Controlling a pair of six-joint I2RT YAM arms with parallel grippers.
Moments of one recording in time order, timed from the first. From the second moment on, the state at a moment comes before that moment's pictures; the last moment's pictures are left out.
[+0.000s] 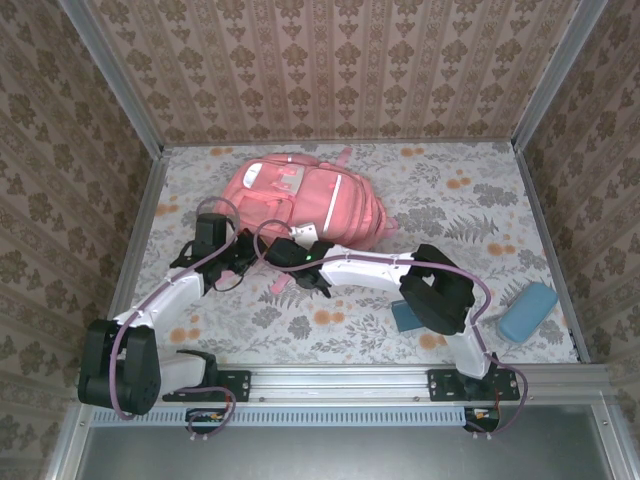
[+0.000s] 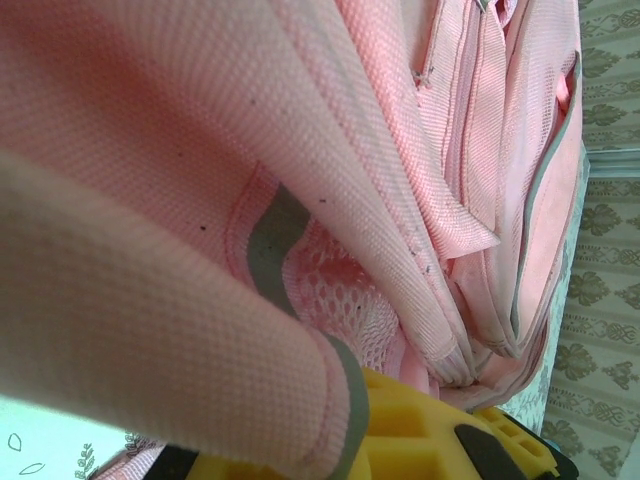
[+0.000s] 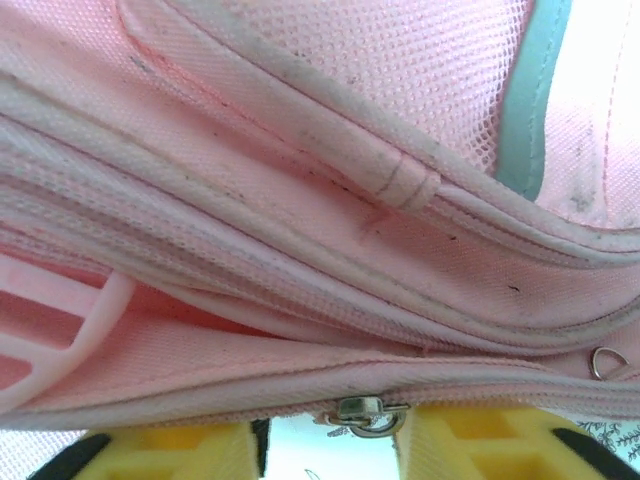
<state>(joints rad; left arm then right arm) -0.25 1.22 0.62 -0.15 0.42 -0.93 1.01 2.06 1.54 -0.69 0.64 0.69</state>
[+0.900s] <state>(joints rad) -0.24 1.22 0.62 -0.17 0.38 -0.89 0.96 1.85 1.26 -0.64 0.62 0.73</state>
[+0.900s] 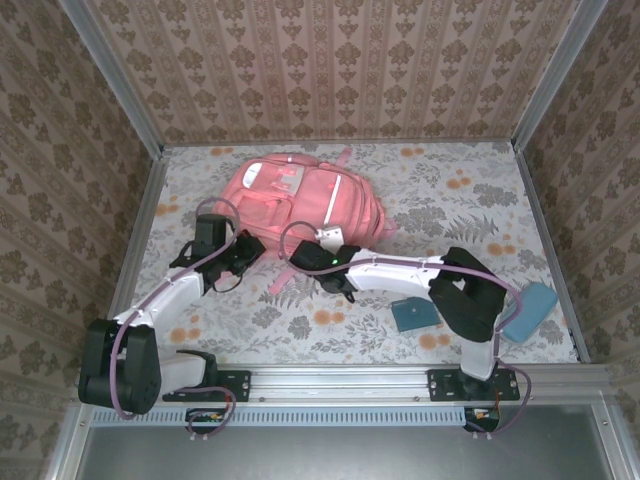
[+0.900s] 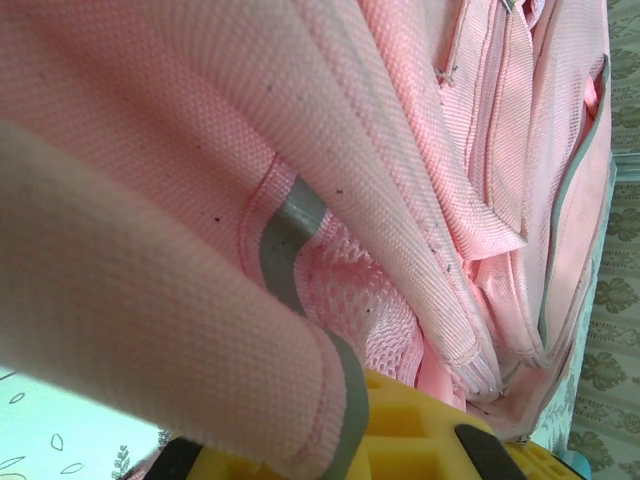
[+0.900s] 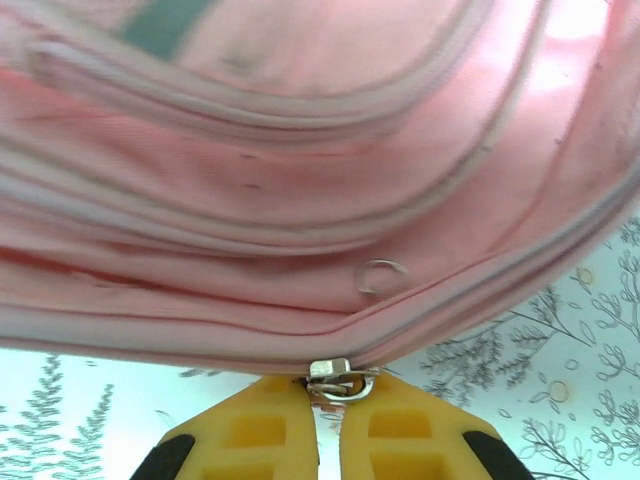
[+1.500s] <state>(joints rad) -0.18 1.26 0.62 -0.18 0.39 -0.85 0.83 1.72 1.19 -0.59 0.32 0.49</state>
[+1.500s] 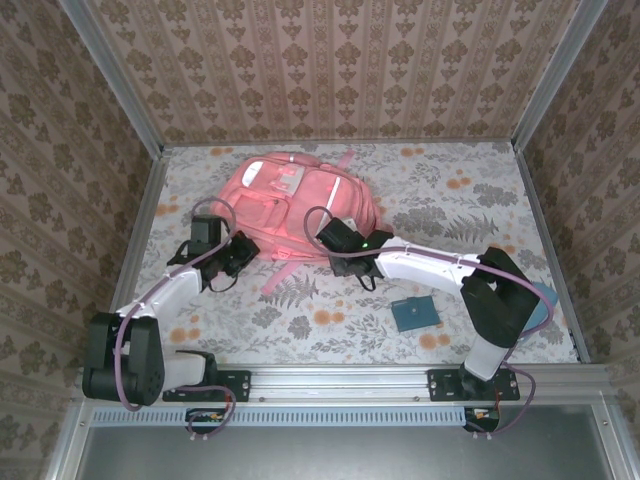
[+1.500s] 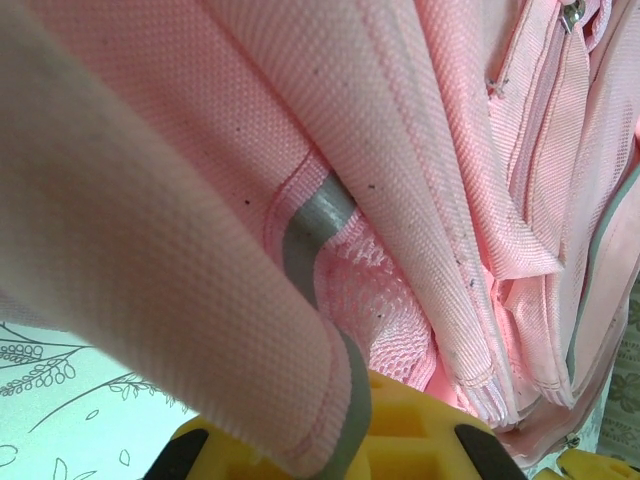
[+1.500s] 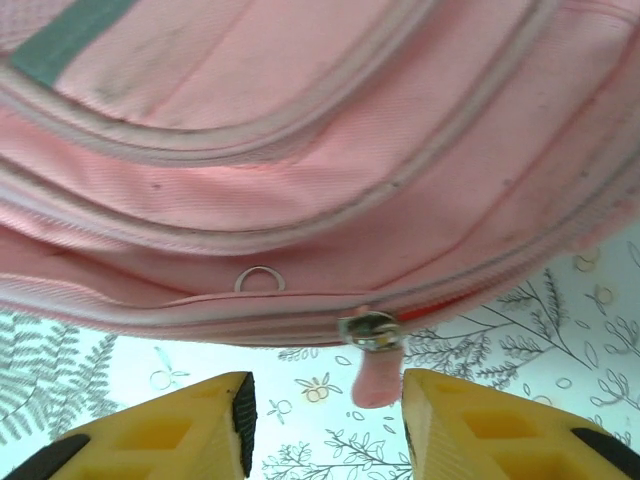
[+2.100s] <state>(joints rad) -0.17 1.26 0.62 -0.19 0.40 -0.84 0.82 1.82 1.29 -0.73 0.41 0.50</state>
